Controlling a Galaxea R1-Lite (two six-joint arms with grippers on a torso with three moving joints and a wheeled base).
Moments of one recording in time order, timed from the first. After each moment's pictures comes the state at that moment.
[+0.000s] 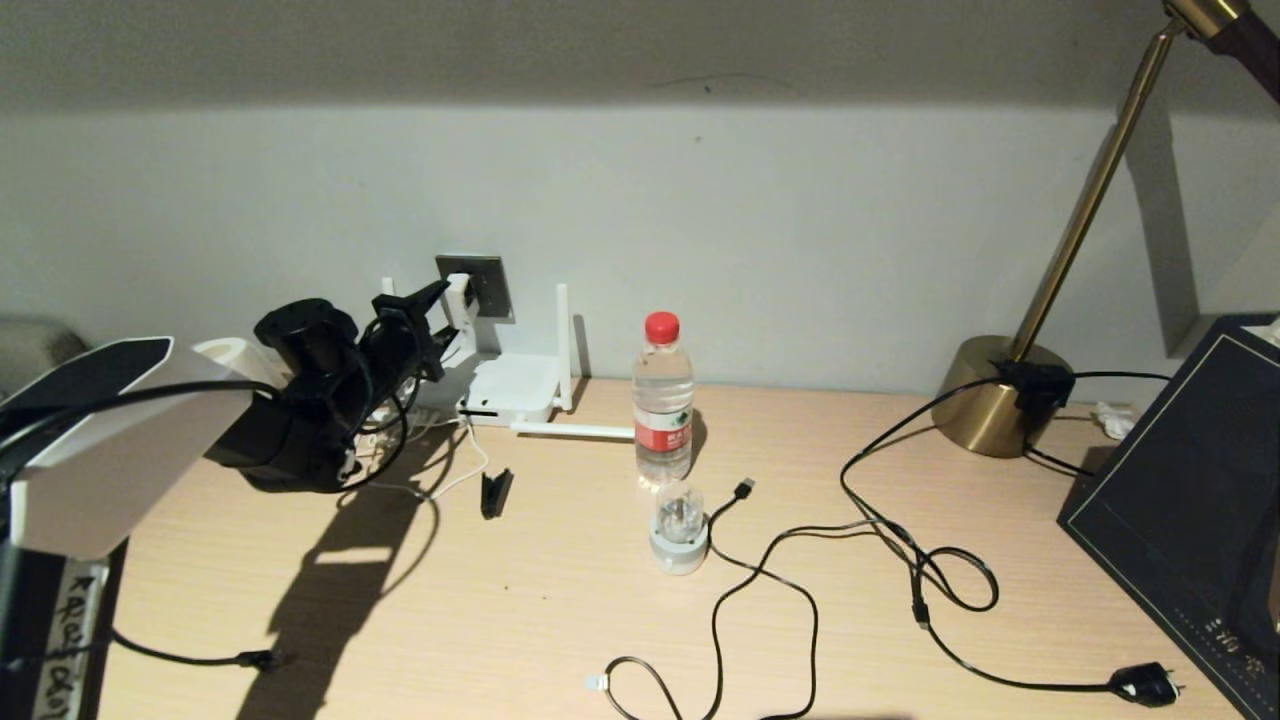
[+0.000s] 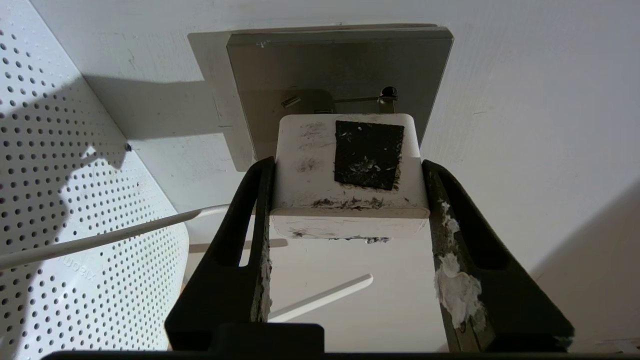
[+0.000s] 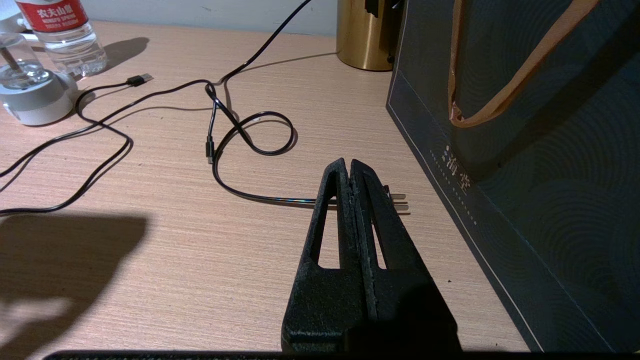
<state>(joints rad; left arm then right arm) -0.02 2.37 -1.42 -1.18 -0.30 -1.49 0.00 0.00 0.00 -0.03 0.01 0.00</state>
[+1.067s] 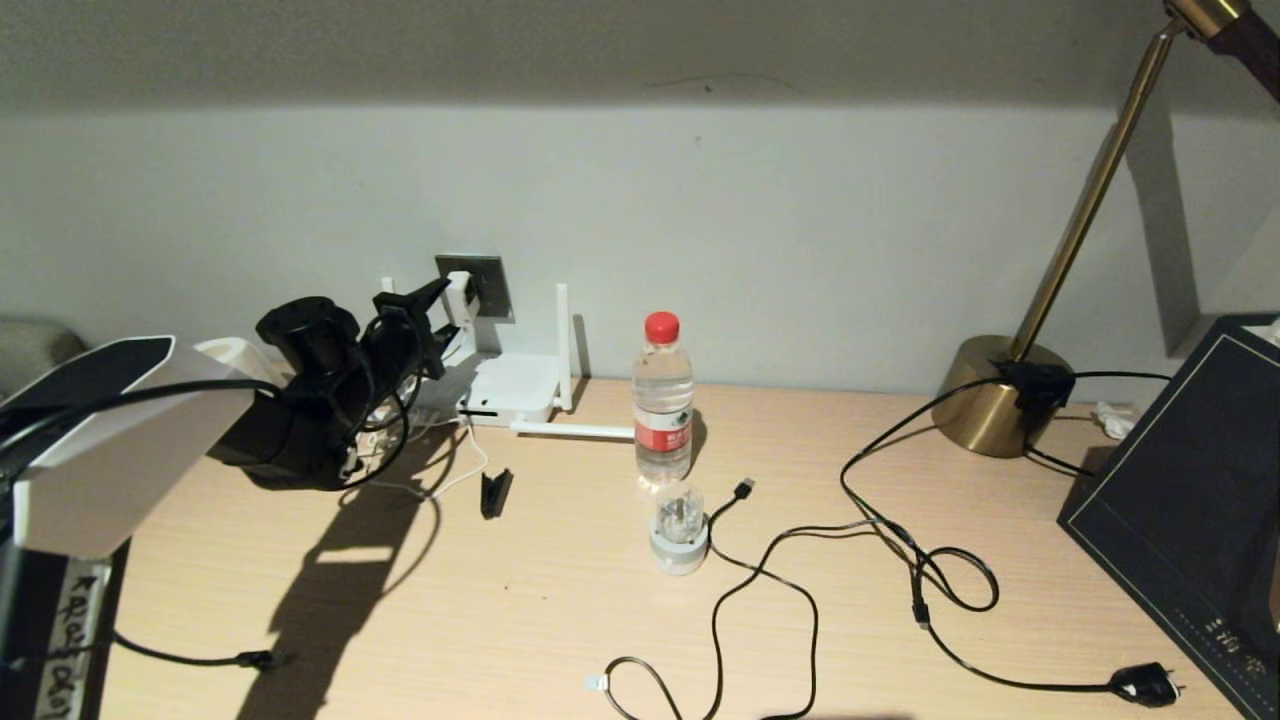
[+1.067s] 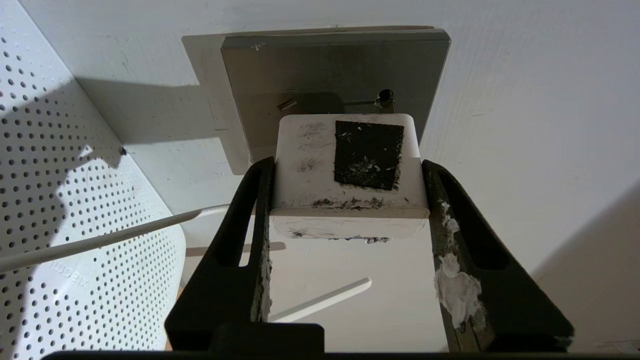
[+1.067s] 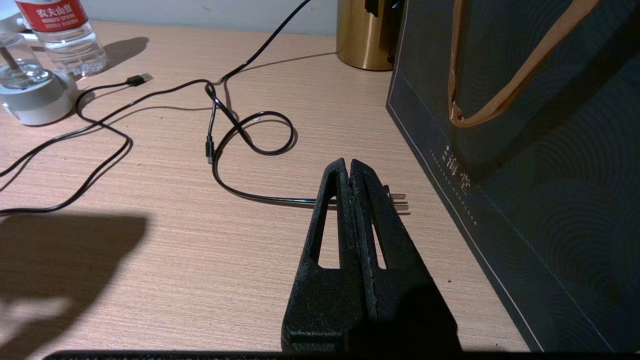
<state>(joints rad) -0.02 2.37 -1.43 -1.18 -0.29 -1.50 0.00 0.00 0.00 -0.03 0.01 0.00</state>
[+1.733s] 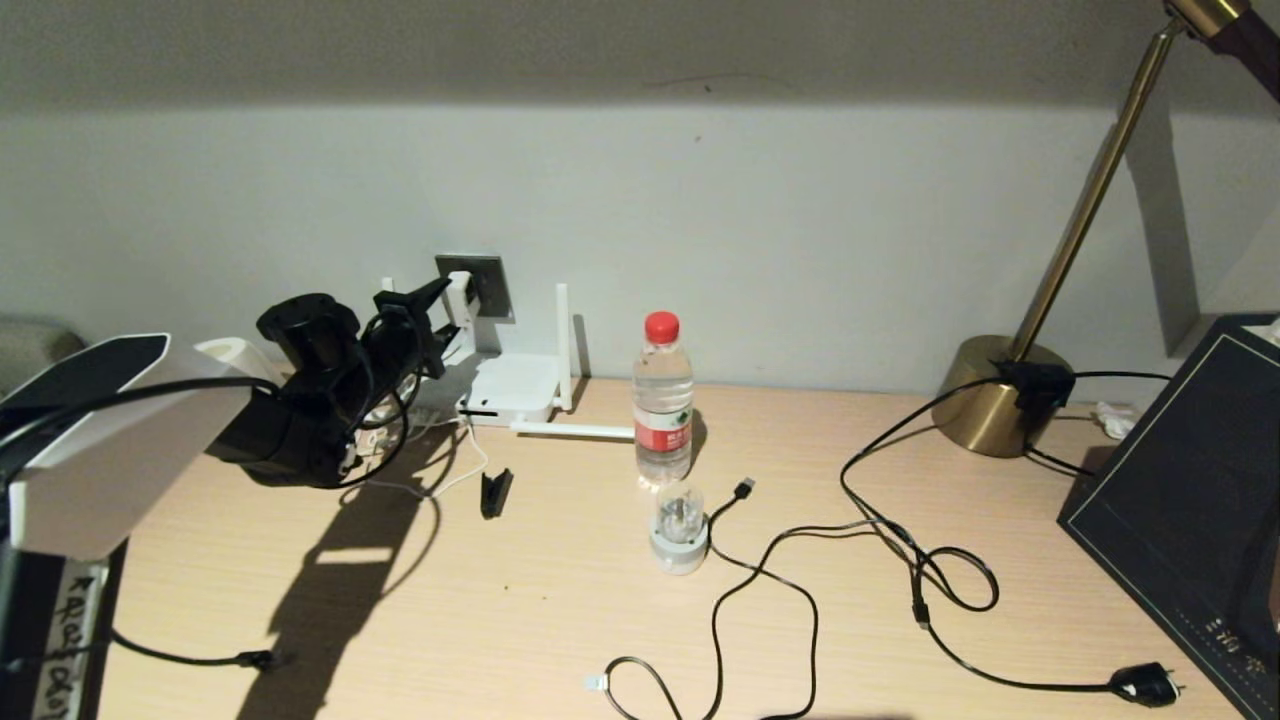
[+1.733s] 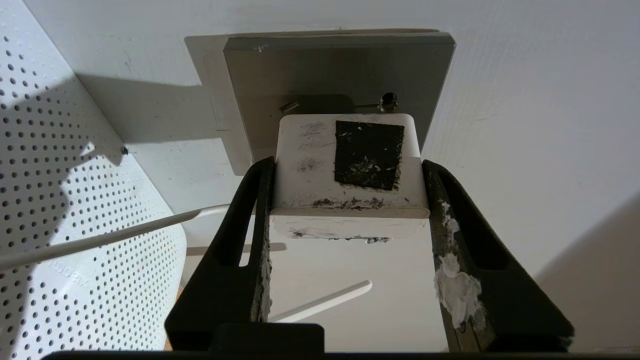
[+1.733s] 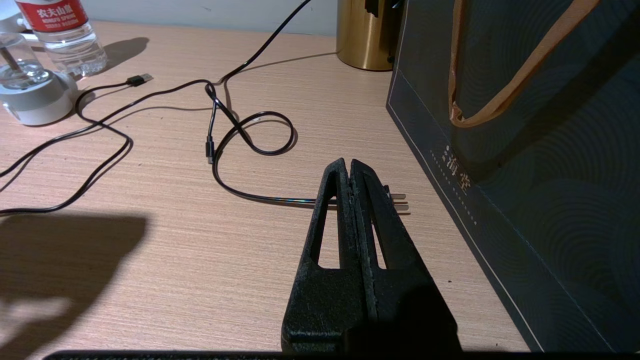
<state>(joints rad) -0.02 2.37 -1.45 -1.14 -0.29 -1.50 0.00 0.00 0.00 -0.03 0.01 0.00</state>
